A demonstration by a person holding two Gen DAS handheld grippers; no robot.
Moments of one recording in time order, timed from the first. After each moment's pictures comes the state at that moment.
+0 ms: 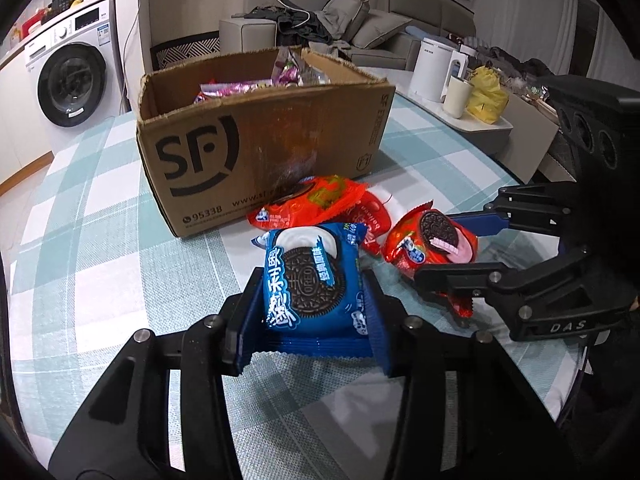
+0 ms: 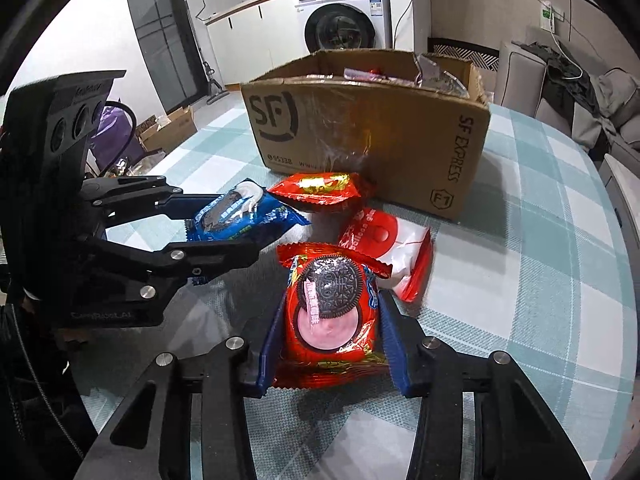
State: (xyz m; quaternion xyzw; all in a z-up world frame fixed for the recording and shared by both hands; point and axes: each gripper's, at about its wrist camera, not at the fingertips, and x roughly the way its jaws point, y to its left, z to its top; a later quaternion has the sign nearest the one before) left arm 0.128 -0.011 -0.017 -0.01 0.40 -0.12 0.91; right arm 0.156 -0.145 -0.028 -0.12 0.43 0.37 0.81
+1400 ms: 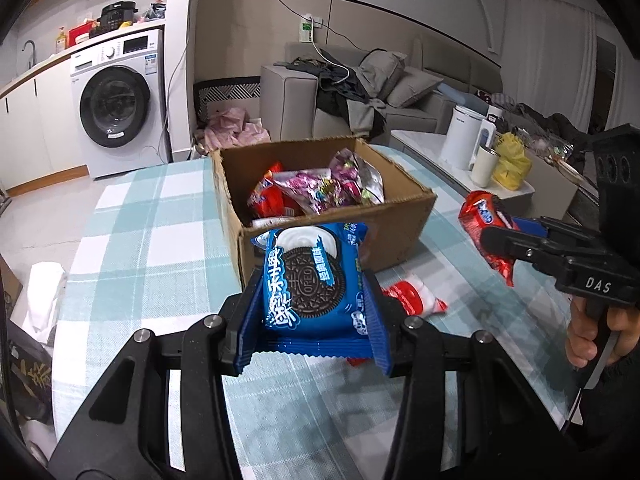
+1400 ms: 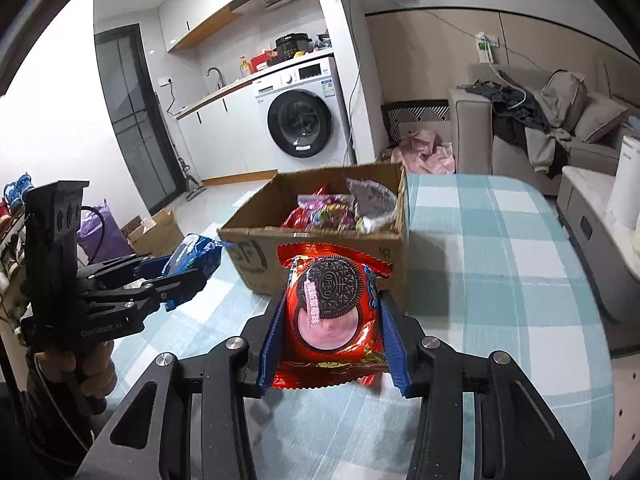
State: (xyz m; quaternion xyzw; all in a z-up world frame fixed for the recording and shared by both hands) left arm 0.111 0.035 0.055 -0.04 0.32 -0.05 0.95; right arm 0.165 -0.180 0.048 0.00 0.33 0.32 0.89
